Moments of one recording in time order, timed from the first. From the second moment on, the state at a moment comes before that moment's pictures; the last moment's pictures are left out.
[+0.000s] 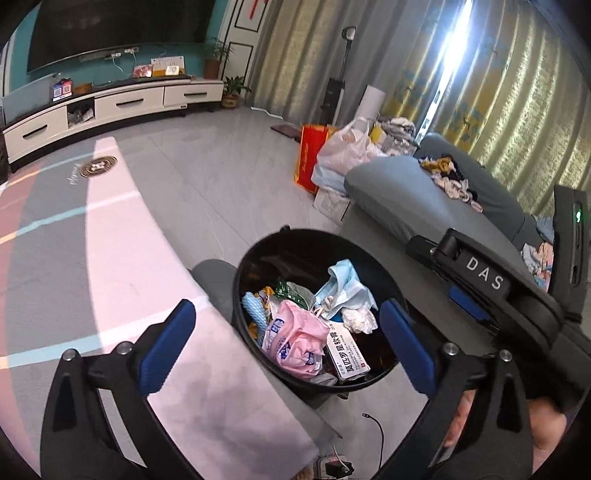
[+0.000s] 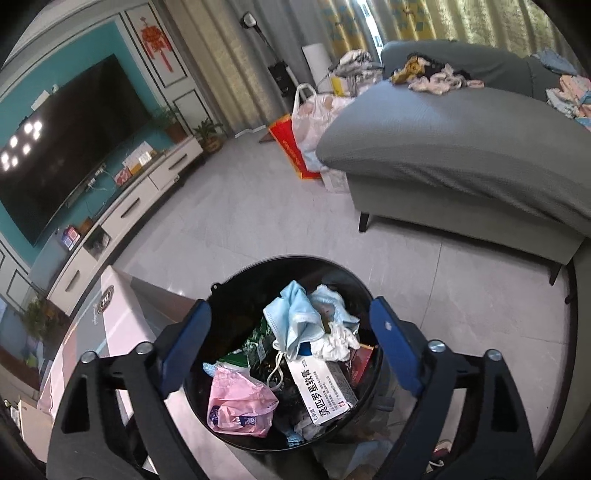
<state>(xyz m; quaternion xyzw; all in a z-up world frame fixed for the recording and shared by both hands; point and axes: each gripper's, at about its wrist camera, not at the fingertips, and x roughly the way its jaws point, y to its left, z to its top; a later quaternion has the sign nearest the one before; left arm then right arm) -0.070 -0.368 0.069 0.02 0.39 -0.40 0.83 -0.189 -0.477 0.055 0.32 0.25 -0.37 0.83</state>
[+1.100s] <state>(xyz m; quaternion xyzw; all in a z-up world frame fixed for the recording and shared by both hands) -0.088 -0.321 0.103 0.02 0.37 -0.39 0.84 -0.199 -0.448 0.083 0.21 0.27 -0.43 0.83</state>
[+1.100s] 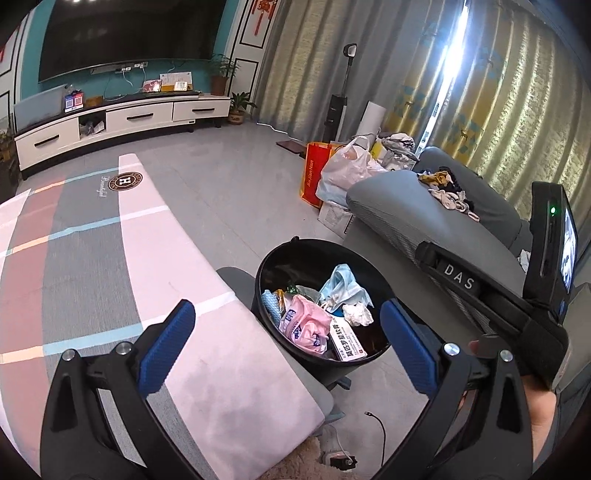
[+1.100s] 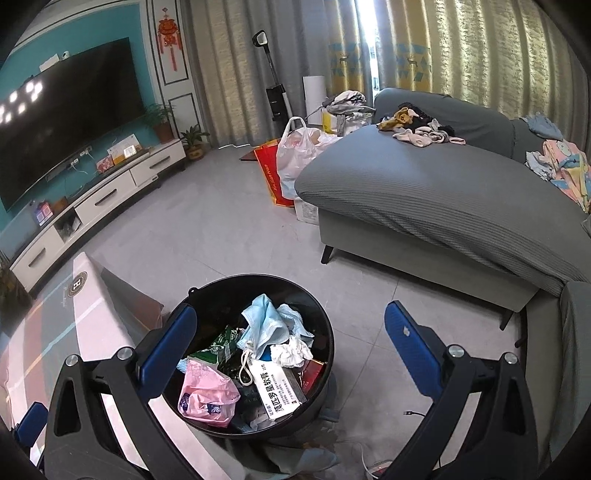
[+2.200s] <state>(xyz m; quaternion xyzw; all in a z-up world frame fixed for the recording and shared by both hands) -0.091 -0.320 0.103 0.01 0.38 -0.40 0.84 -0.201 -0.452 0.082 0.21 0.27 -0.44 0.83</state>
